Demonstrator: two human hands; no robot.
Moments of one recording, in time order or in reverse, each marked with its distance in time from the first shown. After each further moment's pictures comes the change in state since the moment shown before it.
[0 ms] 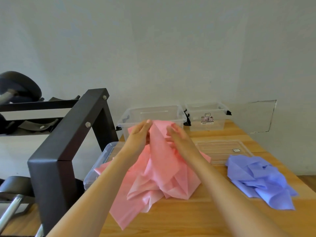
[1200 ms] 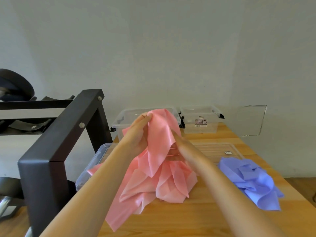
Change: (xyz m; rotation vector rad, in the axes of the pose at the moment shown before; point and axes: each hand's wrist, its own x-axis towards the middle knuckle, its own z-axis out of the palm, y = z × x) left_hand 0.026 0.006 0.010 -0.464 -0.127 -0.138; right_hand -0.017 -0.017 -0.022 0.036 -0.152 0.198
